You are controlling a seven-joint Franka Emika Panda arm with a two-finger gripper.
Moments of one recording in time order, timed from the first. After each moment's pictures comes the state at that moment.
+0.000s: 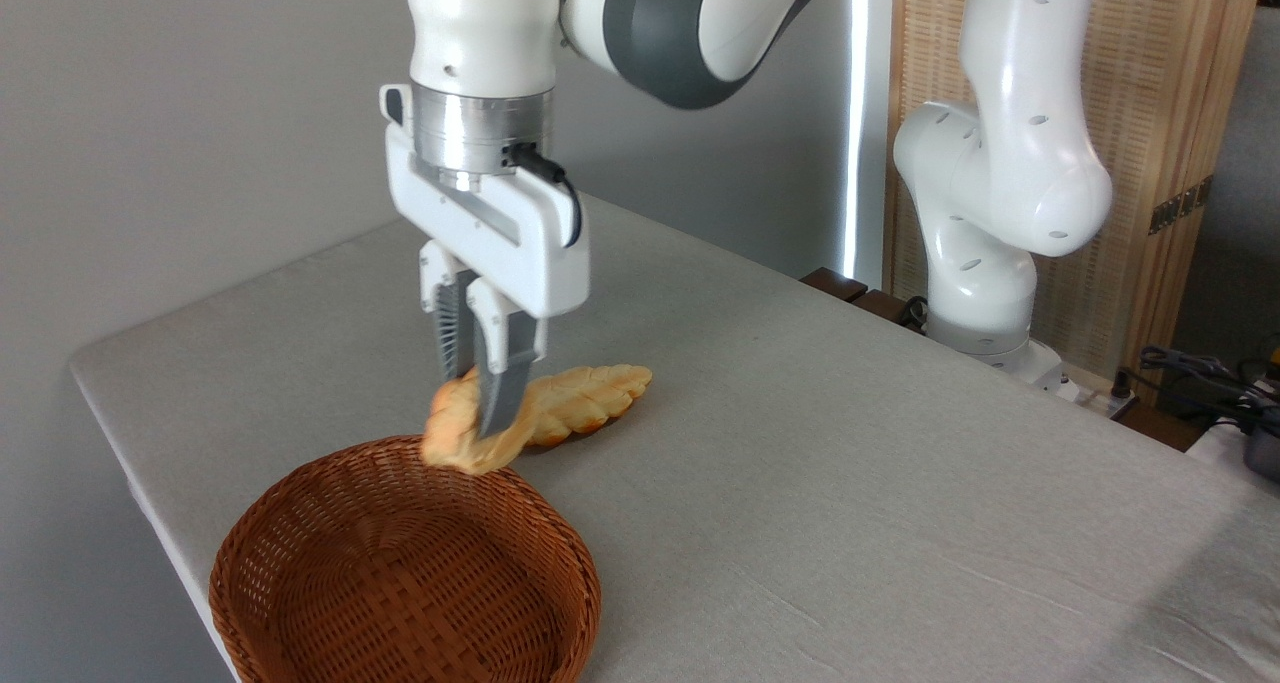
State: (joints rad) arm -0.28 -0.08 0.23 -1.95 -0.07 2.12 0.76
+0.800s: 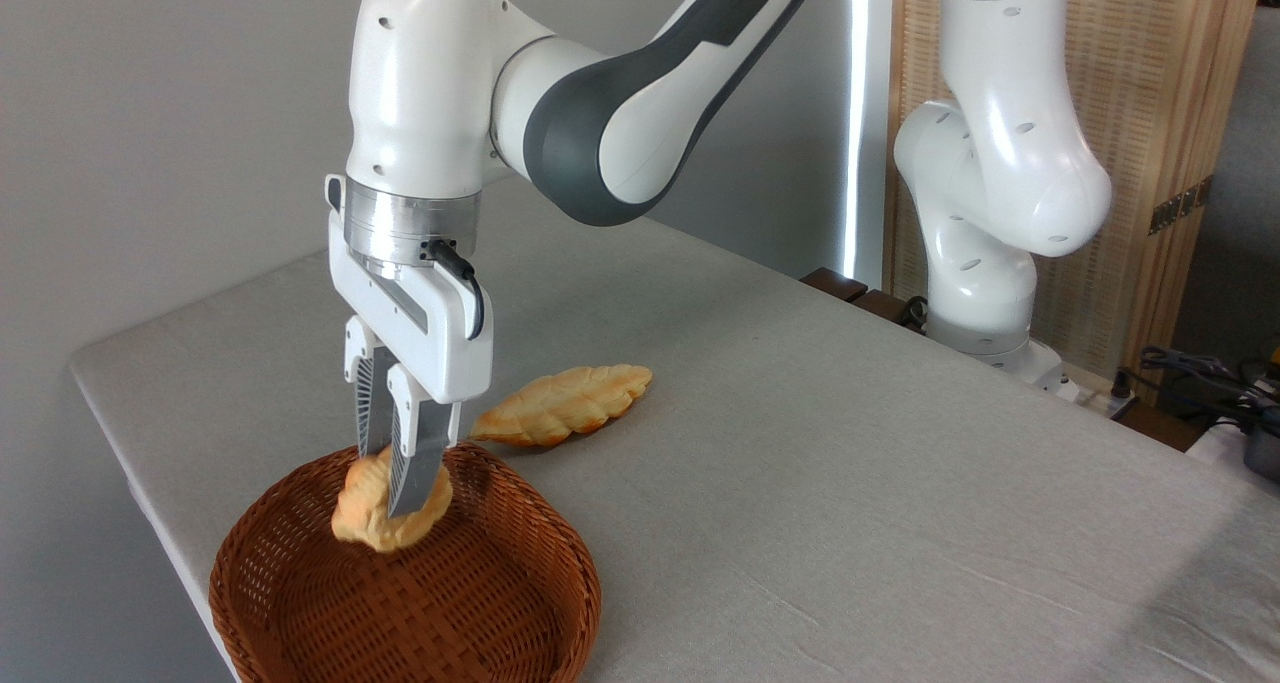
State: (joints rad) arm -0.29 0.08 0.18 -1.95 -0.07 2.37 0.76
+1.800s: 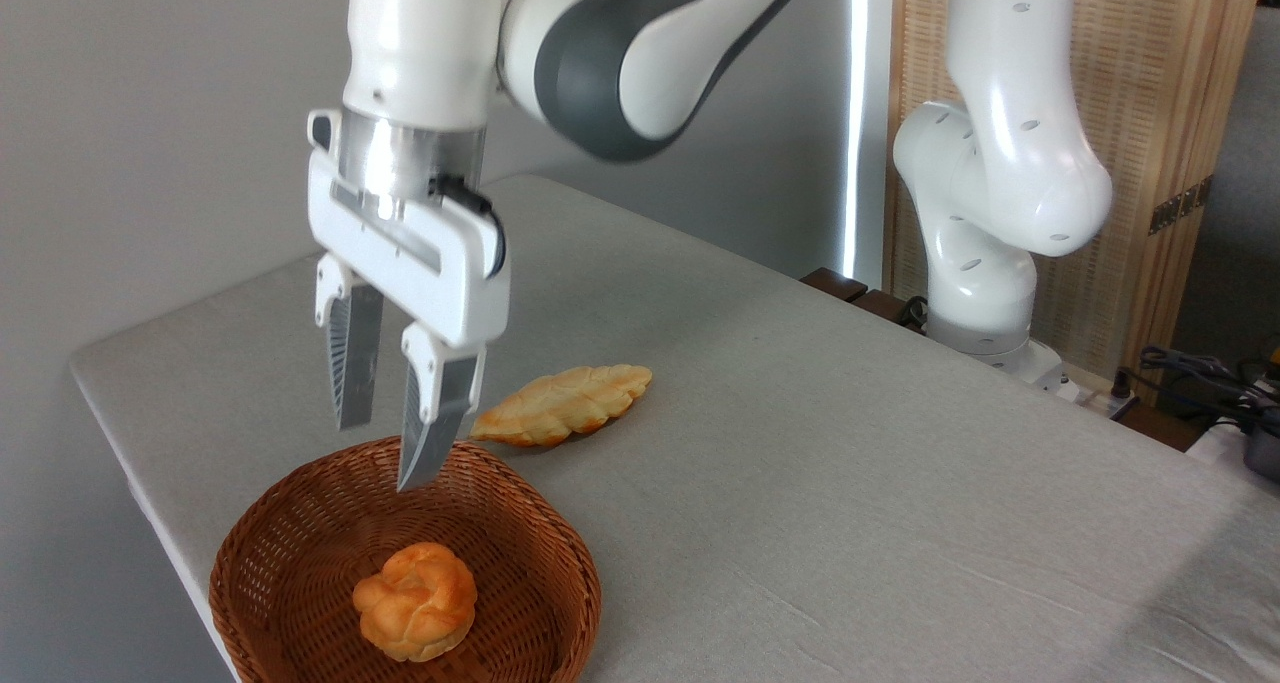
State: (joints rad) arm -0.28 0.01 0.19 -1.88 -0.07 2.24 0.66
